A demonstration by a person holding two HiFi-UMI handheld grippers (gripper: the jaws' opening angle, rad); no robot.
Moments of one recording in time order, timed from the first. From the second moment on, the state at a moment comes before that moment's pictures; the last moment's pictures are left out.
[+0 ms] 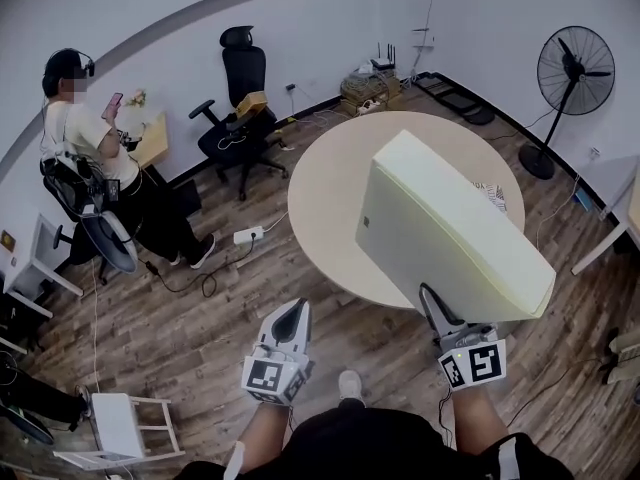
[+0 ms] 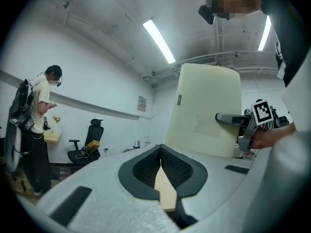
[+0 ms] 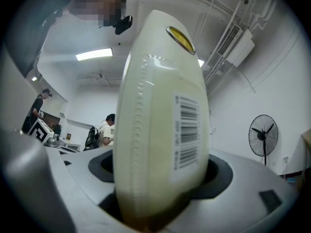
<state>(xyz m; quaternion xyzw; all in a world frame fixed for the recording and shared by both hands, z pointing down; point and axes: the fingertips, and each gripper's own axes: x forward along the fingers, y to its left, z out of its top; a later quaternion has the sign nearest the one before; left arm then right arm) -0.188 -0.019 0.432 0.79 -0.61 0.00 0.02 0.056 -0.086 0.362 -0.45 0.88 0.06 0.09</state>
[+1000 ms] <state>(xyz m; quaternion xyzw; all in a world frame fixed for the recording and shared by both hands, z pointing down) -0.188 -0.171 0.454 0.85 -0.53 -0.01 0.04 0.054 -0.222 0.402 -0.49 0.87 -0.04 0.09</state>
